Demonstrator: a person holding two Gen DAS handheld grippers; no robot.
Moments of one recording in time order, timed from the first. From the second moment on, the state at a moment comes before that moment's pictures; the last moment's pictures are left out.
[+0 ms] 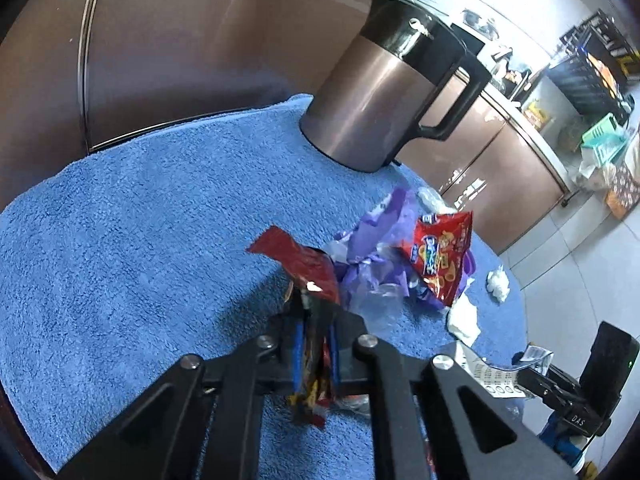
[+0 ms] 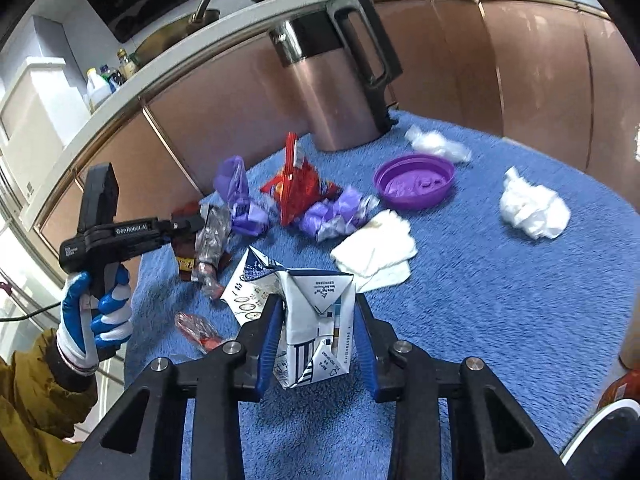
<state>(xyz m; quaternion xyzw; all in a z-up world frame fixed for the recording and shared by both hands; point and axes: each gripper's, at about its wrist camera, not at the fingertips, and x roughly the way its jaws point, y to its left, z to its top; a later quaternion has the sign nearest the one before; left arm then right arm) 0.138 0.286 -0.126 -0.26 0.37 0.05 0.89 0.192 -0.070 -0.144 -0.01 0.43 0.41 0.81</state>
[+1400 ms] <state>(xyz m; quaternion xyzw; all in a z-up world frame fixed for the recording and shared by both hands) 0.182 -0.127 -0.045 -0.04 0.39 -0.30 0.87 0.067 -0.361 -0.087 0.06 0.32 -0.12 0.94</state>
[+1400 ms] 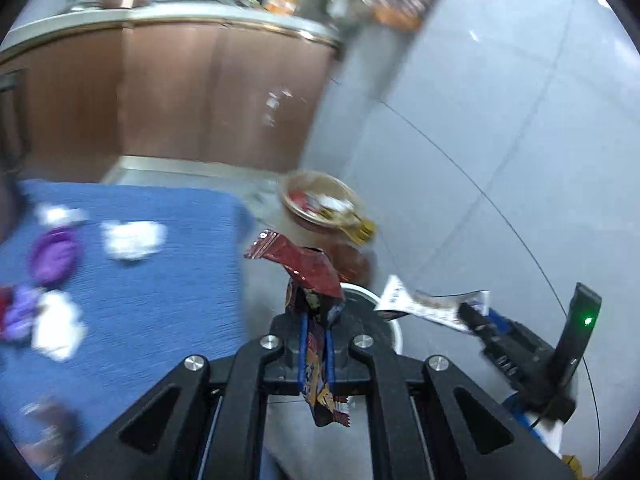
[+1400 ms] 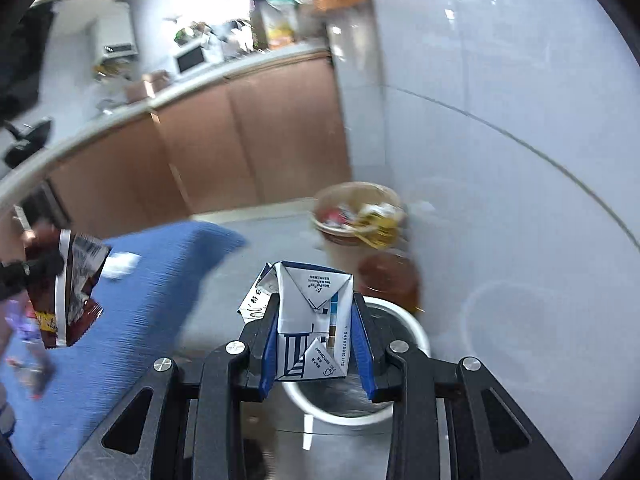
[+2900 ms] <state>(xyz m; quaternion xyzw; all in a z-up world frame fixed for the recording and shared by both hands) 0.132 -0.108 0.040 -0.03 0.27 -0.26 0.93 0.039 -0.305 -0.014 0.03 0.24 -0.06 0.97</state>
